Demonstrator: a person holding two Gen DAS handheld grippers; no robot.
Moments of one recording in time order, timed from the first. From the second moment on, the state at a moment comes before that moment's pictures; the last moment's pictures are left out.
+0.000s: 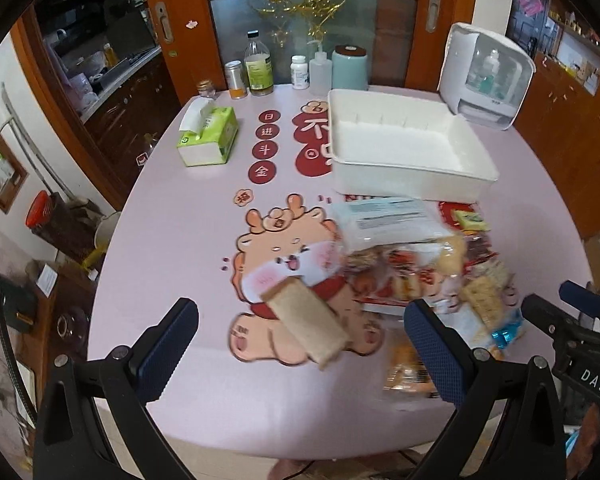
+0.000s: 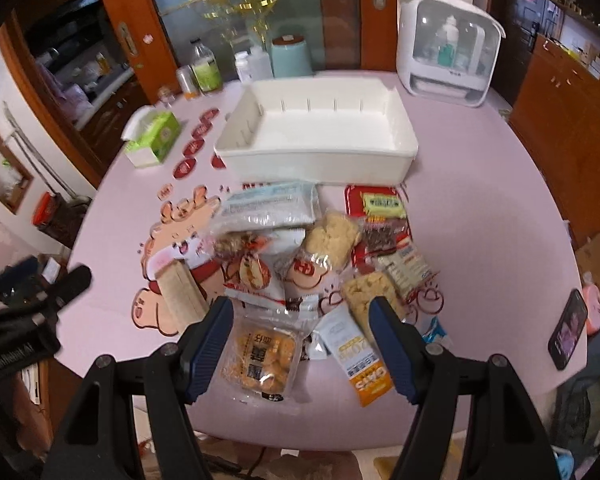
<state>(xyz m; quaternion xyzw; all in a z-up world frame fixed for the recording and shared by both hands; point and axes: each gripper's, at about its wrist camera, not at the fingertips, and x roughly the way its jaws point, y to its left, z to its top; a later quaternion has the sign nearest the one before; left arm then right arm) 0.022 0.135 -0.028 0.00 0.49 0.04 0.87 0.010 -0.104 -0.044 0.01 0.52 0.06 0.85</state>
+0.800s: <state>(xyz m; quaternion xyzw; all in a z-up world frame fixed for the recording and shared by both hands) 0.102 0.179 -0.226 -0.10 0.67 -0.04 0.74 0.013 -0.063 -0.193 0.09 0.64 0.00 0.76</state>
